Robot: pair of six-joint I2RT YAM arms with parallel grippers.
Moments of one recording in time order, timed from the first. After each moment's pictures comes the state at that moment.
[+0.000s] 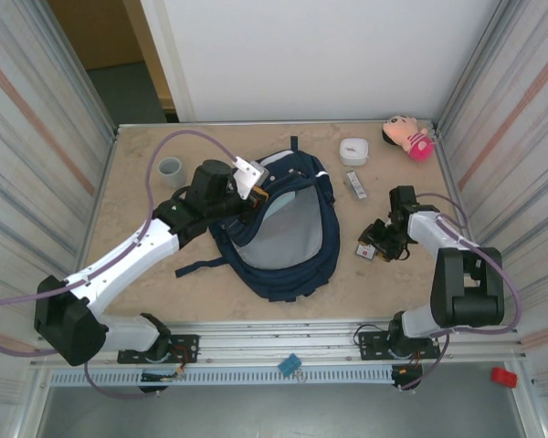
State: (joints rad) left arm -0.65 1.29 1.10 -0.34 0.16 0.03; right arm 0.01 1.44 0.81 -0.74 -0.23 0.63
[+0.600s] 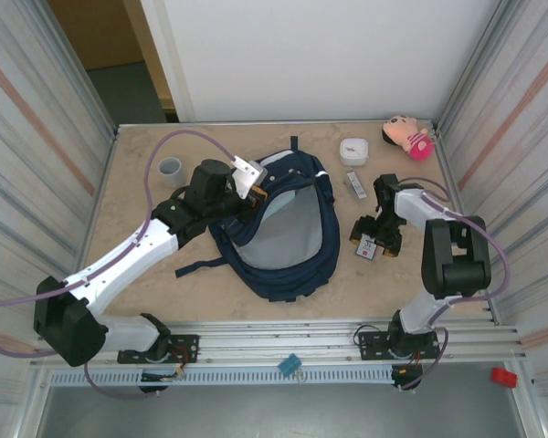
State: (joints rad) left arm -0.65 1.29 1.10 -0.34 0.16 0.03; right arm 0.10 1.68 1.02 -0.92 -0.10 0.46
